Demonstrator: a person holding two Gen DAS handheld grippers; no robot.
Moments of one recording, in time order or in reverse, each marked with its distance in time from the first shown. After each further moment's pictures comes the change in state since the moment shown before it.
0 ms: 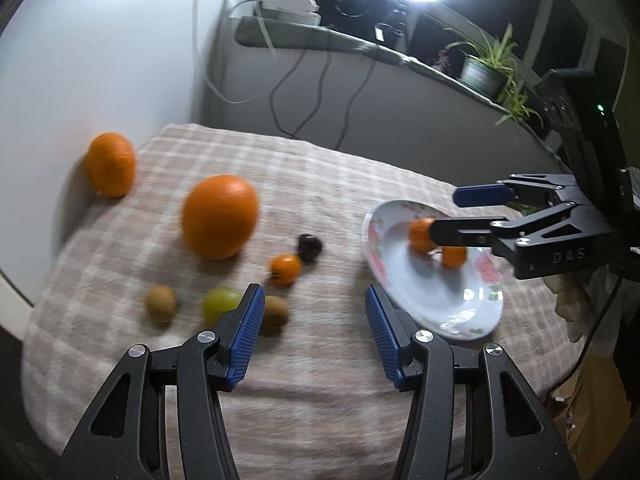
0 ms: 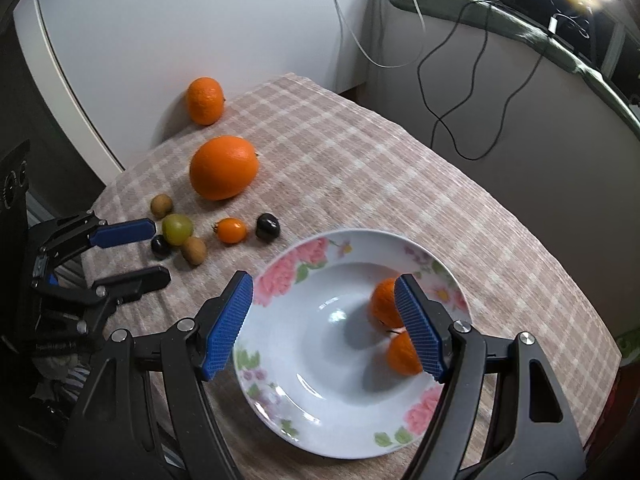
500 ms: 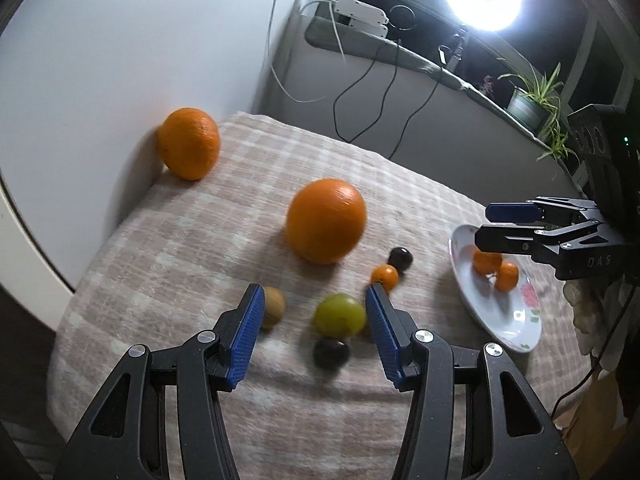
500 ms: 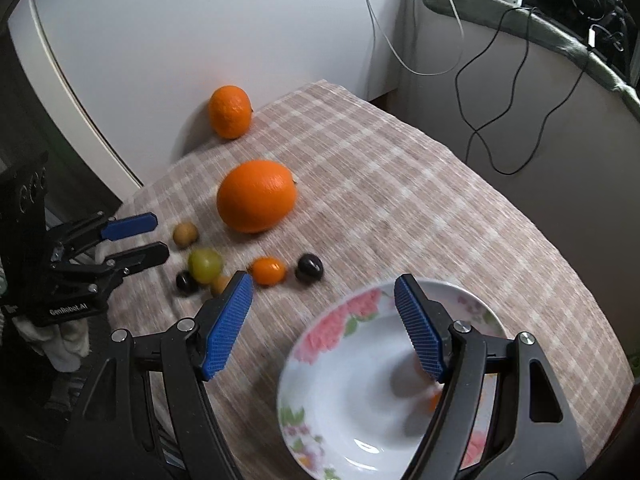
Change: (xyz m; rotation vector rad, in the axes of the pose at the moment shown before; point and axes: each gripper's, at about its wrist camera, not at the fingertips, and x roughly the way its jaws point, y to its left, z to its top) left arm -0.003 0.071 0.003 -0.126 -0.014 0.058; right arm 0.027 0.023 0.037 -0.008 0.007 0.089
